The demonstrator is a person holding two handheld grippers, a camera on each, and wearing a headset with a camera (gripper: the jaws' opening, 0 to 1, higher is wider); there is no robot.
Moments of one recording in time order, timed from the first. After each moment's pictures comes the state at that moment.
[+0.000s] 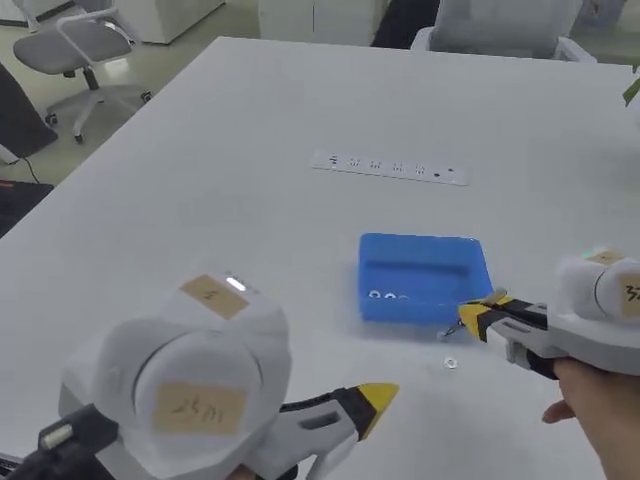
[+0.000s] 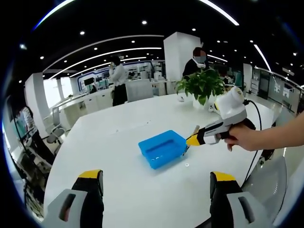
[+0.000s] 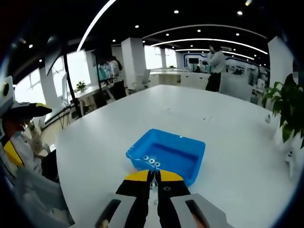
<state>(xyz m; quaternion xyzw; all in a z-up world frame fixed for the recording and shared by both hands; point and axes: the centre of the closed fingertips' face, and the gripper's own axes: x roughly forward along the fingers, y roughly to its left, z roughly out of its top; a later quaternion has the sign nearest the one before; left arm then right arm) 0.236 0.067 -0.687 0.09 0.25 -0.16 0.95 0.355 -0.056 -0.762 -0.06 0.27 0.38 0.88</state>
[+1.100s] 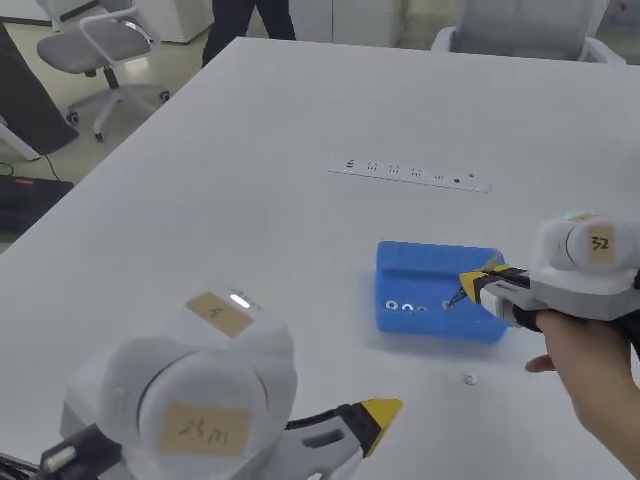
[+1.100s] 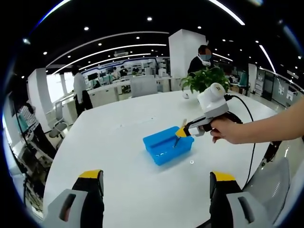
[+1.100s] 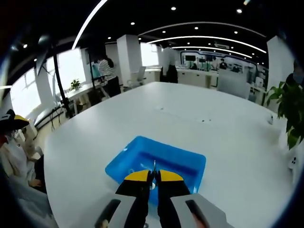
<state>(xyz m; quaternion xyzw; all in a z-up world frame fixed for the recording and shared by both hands) 0.243 0.080 -0.699 0.08 0.27 -0.14 0.95 0.417 -0.031 -0.792 -0.07 0.29 0.37 0.88</state>
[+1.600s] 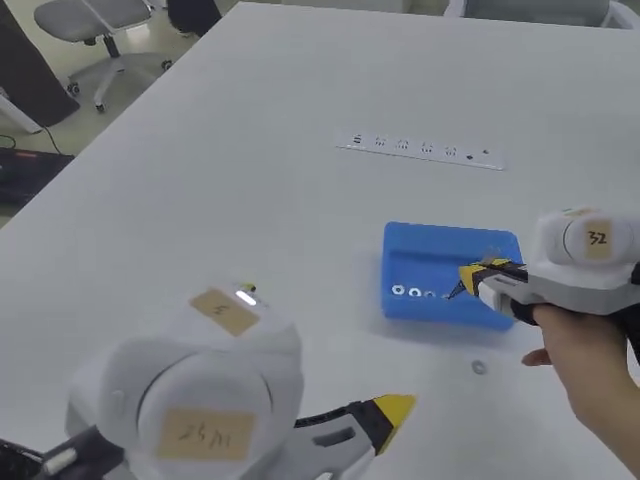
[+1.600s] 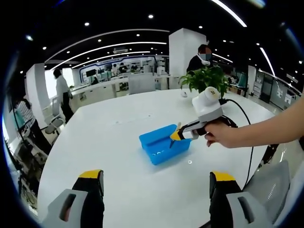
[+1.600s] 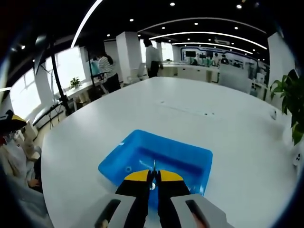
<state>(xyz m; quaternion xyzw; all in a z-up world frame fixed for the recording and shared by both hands) 0.253 0.073 -0.712 0.06 0.28 -0.15 0.95 0.426 -0.025 -0.814 -0.07 0.31 0.36 0.88</state>
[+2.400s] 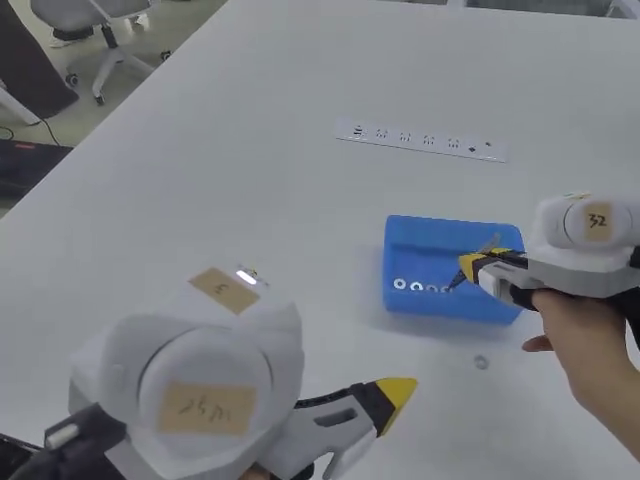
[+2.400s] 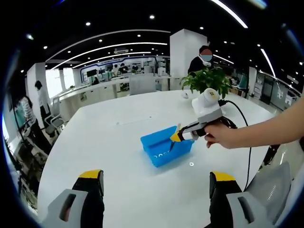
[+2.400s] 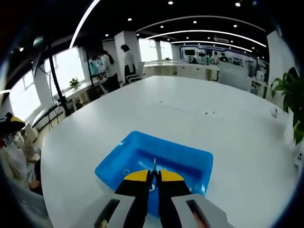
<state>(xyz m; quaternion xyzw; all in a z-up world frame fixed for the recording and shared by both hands) 0.258 0.076 -0.708 0.06 0.28 -0.15 0.95 0.432 -0.023 -0.812 -0.06 0.31 0.37 0.87</state>
